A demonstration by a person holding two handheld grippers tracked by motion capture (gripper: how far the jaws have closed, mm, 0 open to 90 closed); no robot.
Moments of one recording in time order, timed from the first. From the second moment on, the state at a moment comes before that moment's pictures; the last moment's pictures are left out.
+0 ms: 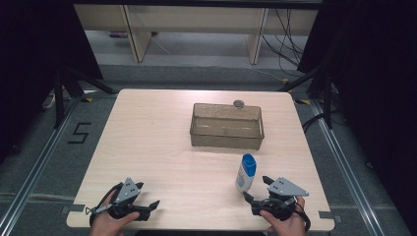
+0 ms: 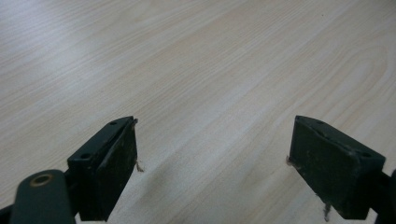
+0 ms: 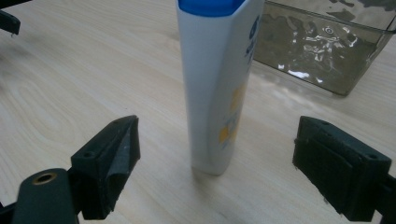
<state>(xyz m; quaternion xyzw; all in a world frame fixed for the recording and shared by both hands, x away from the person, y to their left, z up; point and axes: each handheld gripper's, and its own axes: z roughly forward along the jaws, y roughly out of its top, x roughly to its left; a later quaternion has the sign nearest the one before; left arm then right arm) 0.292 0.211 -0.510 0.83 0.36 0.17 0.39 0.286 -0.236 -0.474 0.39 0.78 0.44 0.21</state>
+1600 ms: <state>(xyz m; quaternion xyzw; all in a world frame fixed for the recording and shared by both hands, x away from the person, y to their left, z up) 0.290 0.204 -0.510 0.84 0.34 0.17 0.40 0.311 -0.212 -0.472 0.39 0.77 0.45 0.22</state>
